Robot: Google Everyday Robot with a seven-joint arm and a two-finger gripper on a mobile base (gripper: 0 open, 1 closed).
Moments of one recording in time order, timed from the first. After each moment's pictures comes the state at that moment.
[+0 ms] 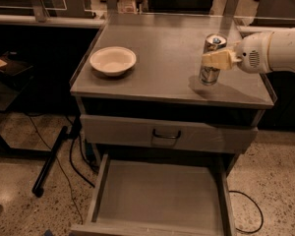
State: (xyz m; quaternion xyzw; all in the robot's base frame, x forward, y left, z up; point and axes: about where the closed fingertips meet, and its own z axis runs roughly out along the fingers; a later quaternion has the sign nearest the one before) arm 0.620 -0.180 0.930 -0.32 0.79 0.21 0.48
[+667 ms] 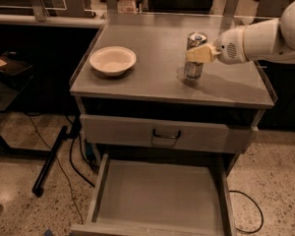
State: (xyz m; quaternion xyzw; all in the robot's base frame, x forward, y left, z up) arm 0.668 -0.148 0.914 -0.34 0.79 0.23 0.45
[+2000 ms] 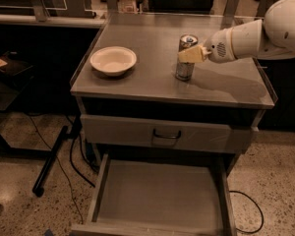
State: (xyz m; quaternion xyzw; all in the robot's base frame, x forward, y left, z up) arm 0.697 -0.127 0.890 -0.36 0.79 0.26 0.43
